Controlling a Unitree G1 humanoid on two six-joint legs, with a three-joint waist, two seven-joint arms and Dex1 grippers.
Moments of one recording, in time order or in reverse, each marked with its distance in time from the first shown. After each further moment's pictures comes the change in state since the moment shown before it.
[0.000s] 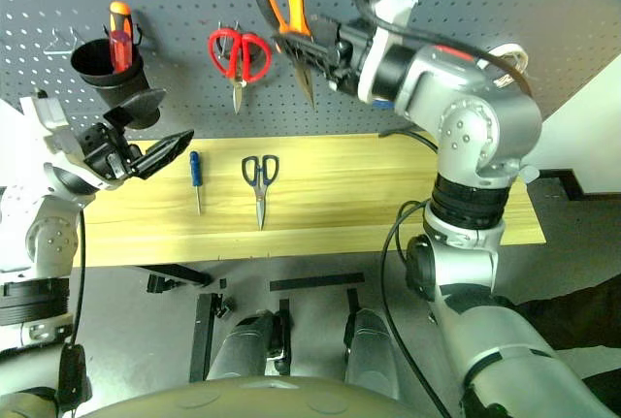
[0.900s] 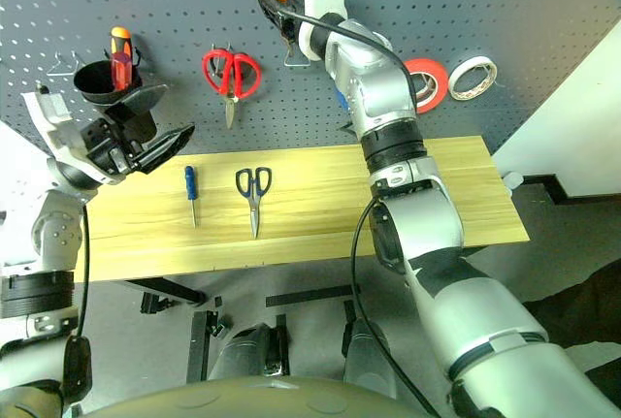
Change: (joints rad) left arm -0.011 -0.008 -0.012 0.034 0.036 -0.011 -0.011; right arm -0.279 0.119 0.194 0.928 -0.300 -0.894 -0.227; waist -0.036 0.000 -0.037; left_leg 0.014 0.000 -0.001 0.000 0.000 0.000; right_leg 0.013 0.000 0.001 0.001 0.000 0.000
